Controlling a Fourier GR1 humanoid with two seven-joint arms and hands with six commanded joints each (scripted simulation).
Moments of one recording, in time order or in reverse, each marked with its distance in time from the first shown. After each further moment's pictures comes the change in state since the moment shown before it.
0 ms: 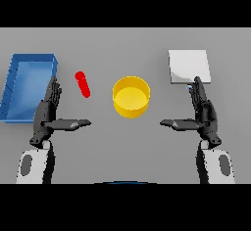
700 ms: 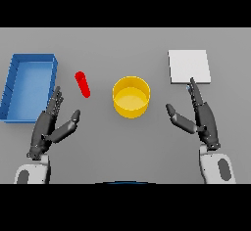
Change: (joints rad) left arm 0.152 0.053 -0.117 -0.186 -0.112 -0.032 0.014; right arm 0.046 -0.063 0.096 -0.081 0.174 -0.017 -0.042
